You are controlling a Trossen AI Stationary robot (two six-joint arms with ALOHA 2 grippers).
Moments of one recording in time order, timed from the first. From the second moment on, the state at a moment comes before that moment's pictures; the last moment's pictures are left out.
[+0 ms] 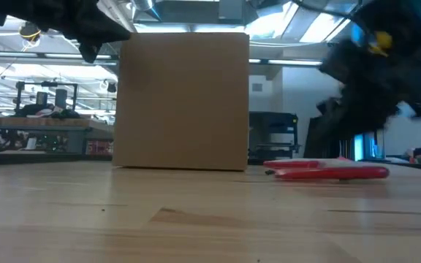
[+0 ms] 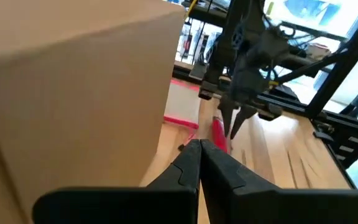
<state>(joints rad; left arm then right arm) -0.01 0.63 0.44 -0.02 -0.18 -0.25 0.28 1.45 0.43 0.34 0.22 0.20</state>
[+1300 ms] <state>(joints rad) -0.21 1.44 0.43 0.65 -0.12 -0.39 0.25 1.59 0.53 0.19 0.10 0.18</state>
